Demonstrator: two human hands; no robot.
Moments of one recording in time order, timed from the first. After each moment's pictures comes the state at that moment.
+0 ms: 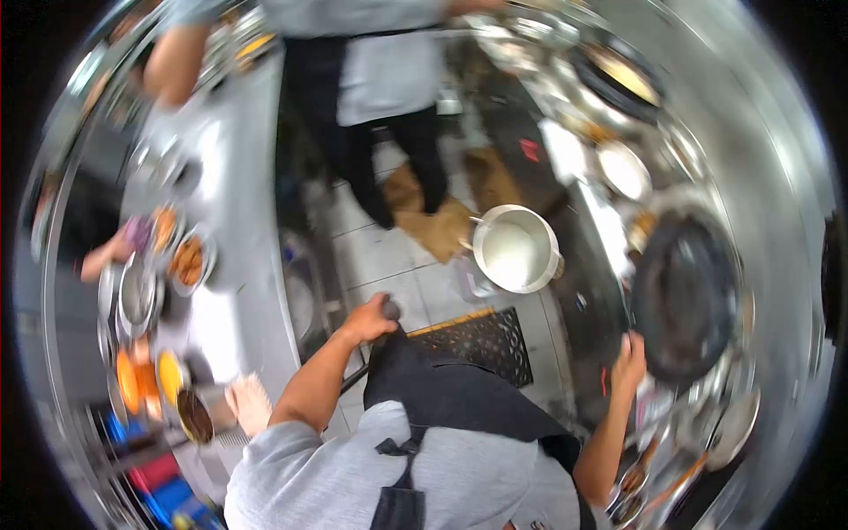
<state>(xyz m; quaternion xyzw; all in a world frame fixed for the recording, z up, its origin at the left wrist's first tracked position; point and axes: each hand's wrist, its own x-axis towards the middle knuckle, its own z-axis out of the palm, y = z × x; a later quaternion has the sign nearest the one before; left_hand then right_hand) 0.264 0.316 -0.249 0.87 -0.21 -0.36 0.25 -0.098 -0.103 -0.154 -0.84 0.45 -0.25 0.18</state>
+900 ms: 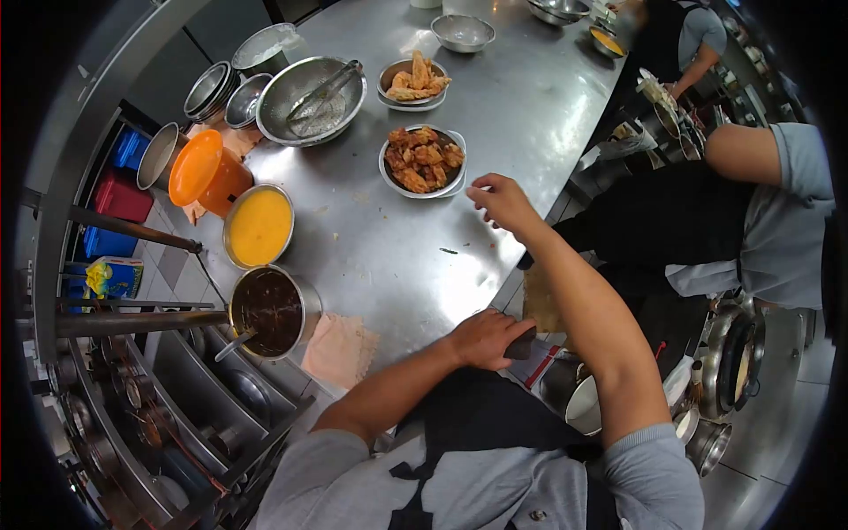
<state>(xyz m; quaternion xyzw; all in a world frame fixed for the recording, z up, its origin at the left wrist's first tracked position) 0.318 0.450 -0.201 0.85 -0.27 -0.03 0.44 0.527 0.439 -0.112 -0.84 -0.12 0.30 0.44</state>
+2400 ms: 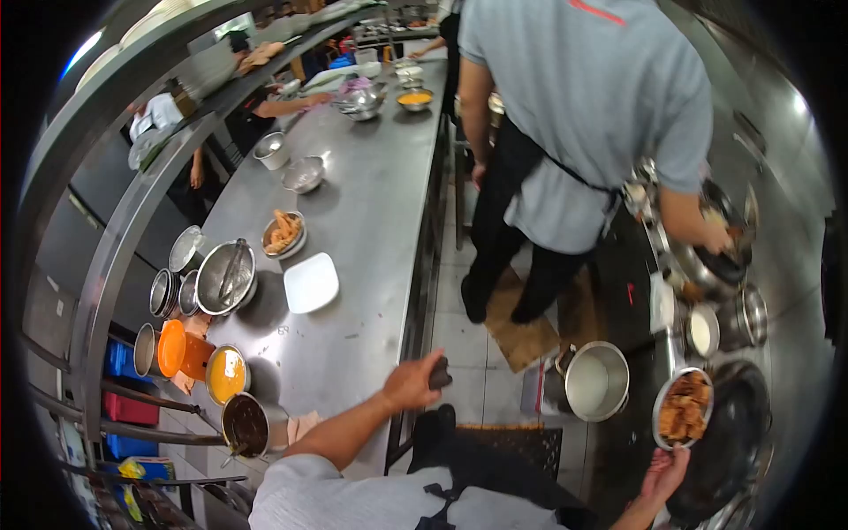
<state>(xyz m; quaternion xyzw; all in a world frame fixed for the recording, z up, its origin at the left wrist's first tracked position) 0.320 0.425 -0.183 0.90 -0.27 -0.13 0.32 0.021 -0.052 -0.090 -0.47 0.32 -0.39 0.73</state>
